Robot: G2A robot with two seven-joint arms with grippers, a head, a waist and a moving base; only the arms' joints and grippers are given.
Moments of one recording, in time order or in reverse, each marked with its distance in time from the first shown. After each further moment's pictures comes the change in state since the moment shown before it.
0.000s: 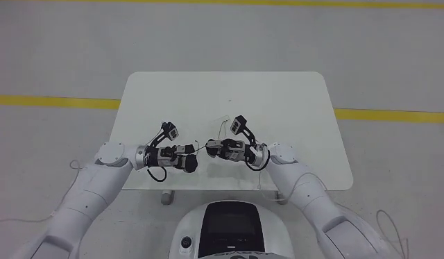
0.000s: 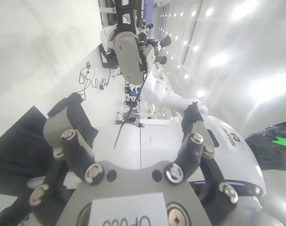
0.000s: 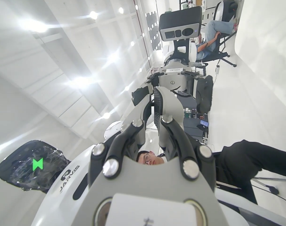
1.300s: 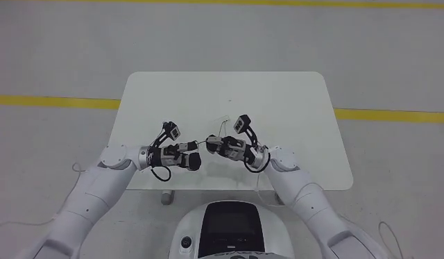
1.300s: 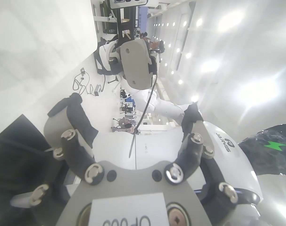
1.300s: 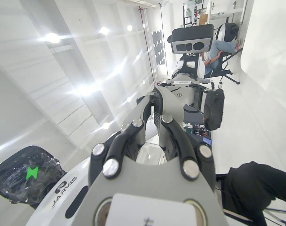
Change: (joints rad) left arm 0.033 0.000 -0.002 -0.053 -0.031 0.018 0.078; right arm -0.119 0.033 0.031 -0.222 -0.036 0.040 -0.172
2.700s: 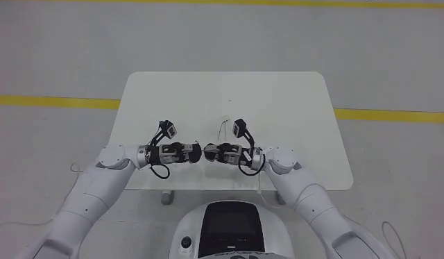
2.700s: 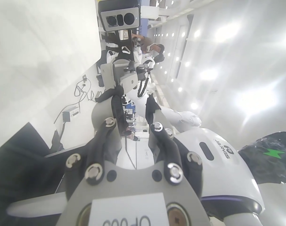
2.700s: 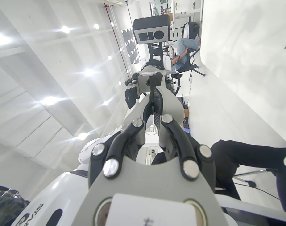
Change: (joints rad) left arm -0.001 0.000 -0.010 0.025 0.009 -0.001 0.043; right arm 0.000 0.039 -0.043 -0.057 -0.186 0.099 -0.085
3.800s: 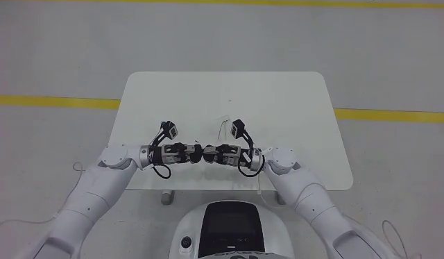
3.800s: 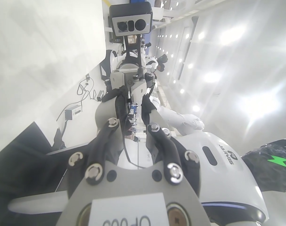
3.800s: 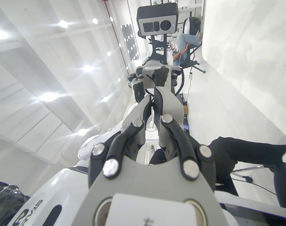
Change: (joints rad) left arm -0.016 -0.007 0.024 0.017 0.022 0.017 0.021; right arm 0.009 0.011 -0.032 -0.001 0.026 -0.017 0.011
